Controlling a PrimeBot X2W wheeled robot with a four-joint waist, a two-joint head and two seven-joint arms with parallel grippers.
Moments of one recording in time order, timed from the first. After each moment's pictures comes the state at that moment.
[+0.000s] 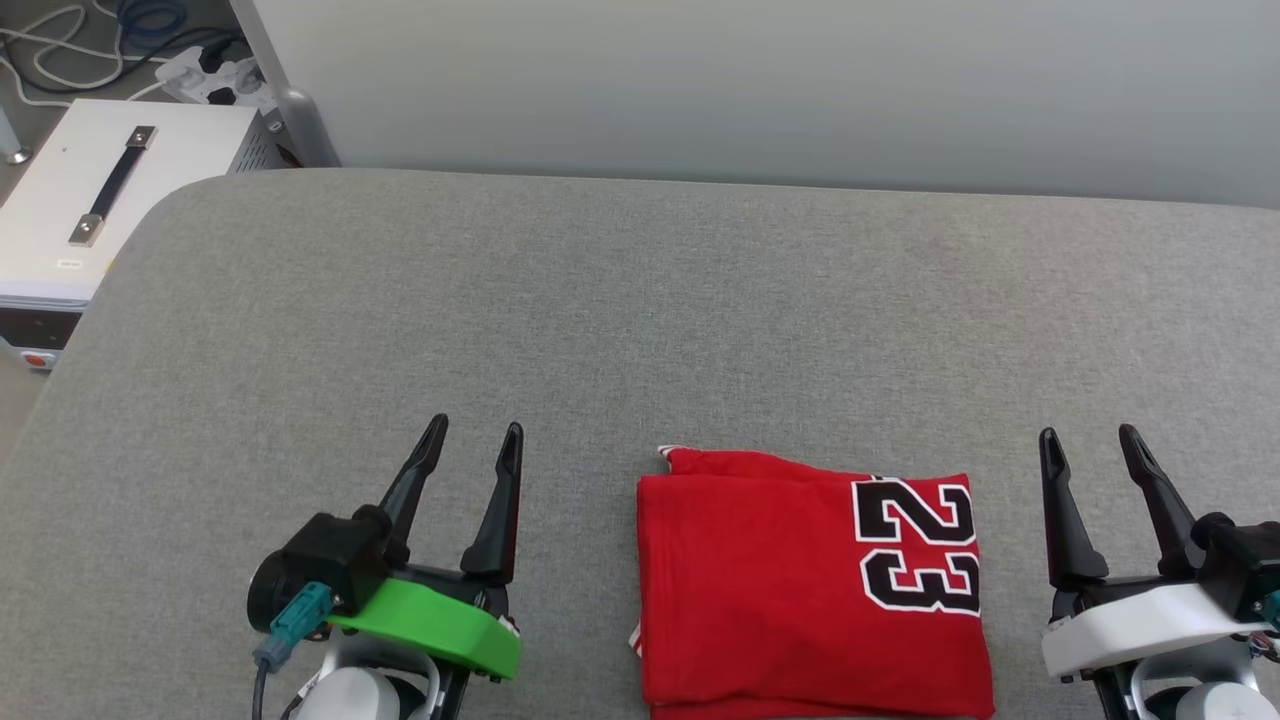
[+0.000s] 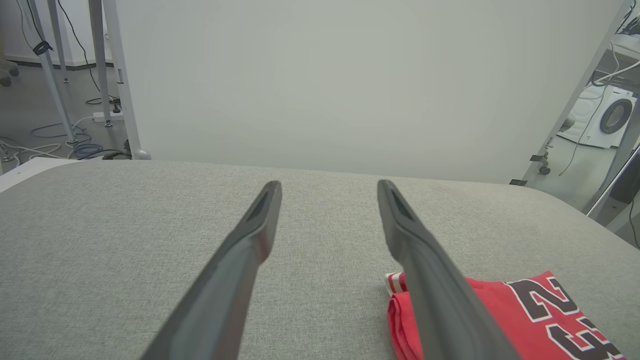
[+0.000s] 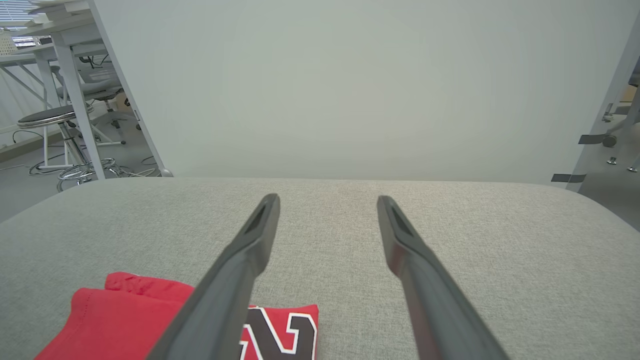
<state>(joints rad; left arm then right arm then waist) -0.06 0.12 -0.19 0.09 -0.31 -0.13 -0.26 0.02 -0.13 -0.03 -0.01 0.21 0.13 -0.20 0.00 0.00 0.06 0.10</state>
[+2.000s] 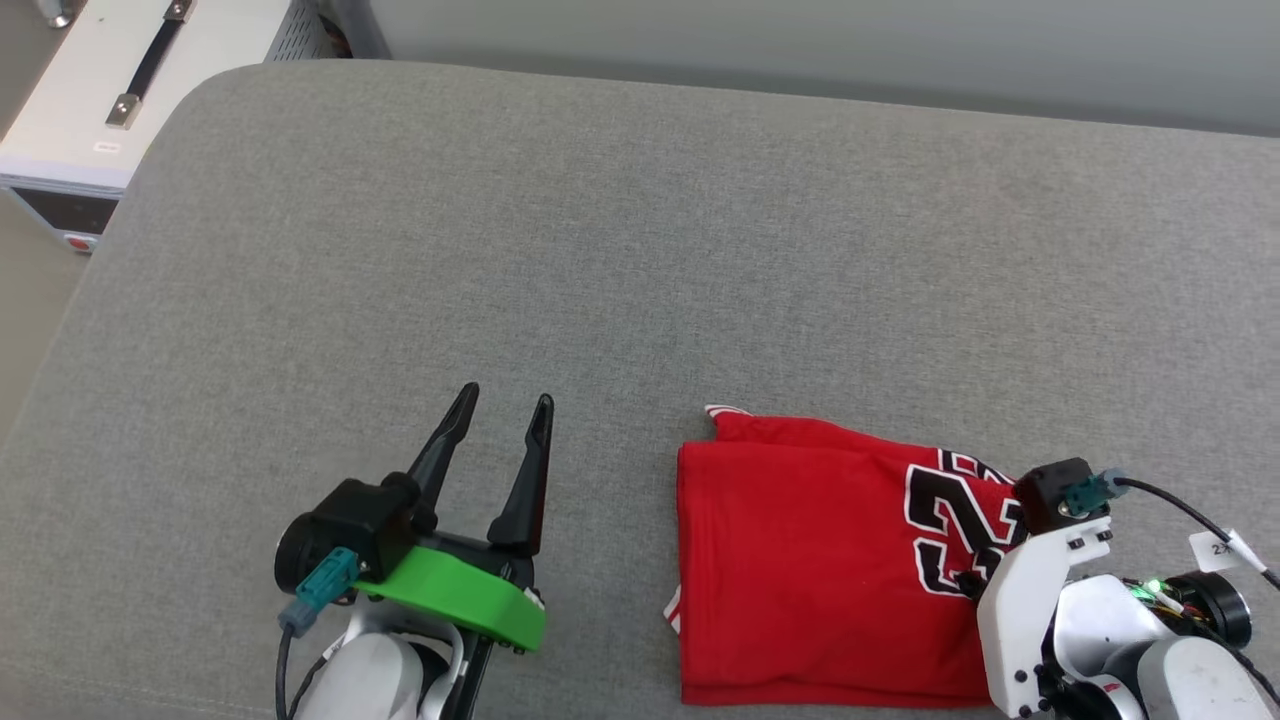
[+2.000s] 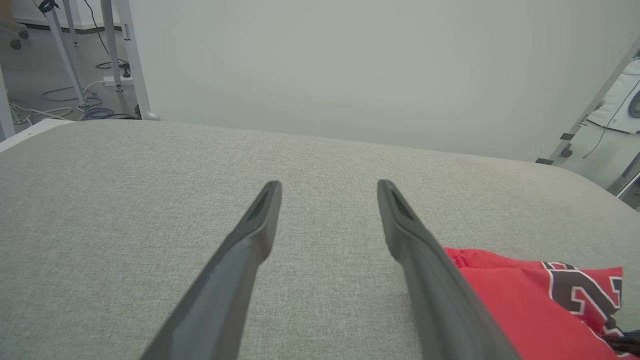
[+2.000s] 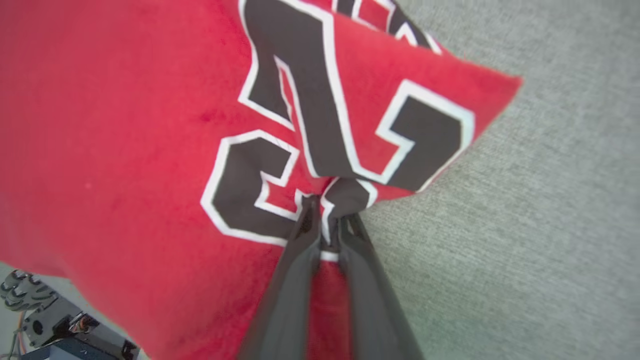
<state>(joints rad) -0.13 0.12 -0.24 0.11 -0.32 -0.13 -0.26 -0.05 -0.19 0.11 -0.02 0.24 0.13 0.80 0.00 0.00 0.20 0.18</state>
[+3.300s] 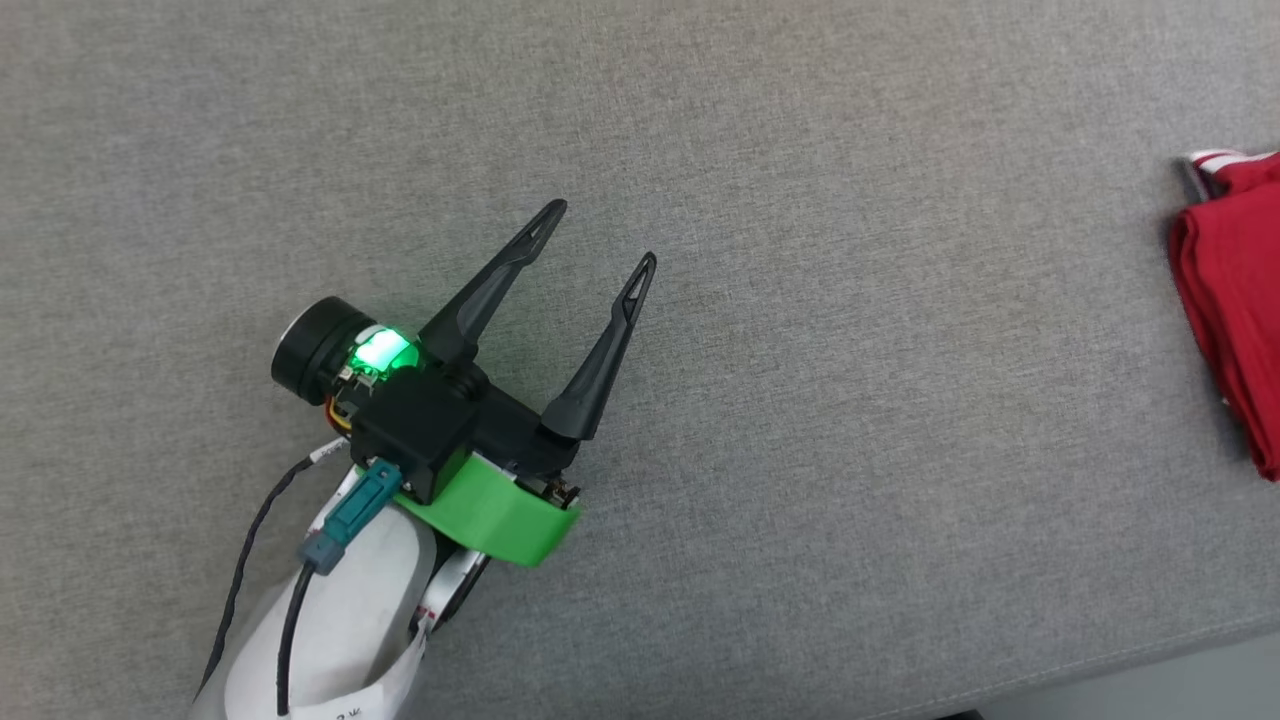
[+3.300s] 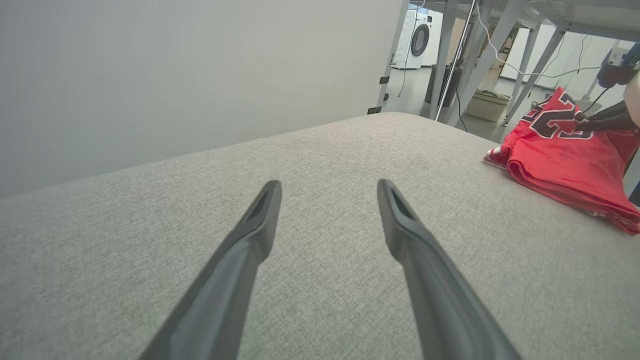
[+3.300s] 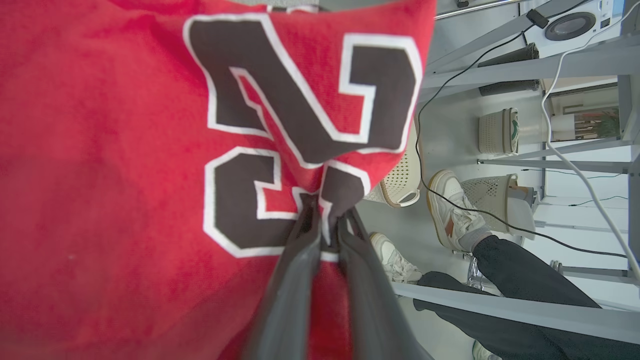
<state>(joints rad) -0.39 0.29 -0.45 -0.09 -0.22 -0.13 -0.26 -0.46 -0.84 0.02 0.35 0.08 0.13 0.30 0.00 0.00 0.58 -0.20</state>
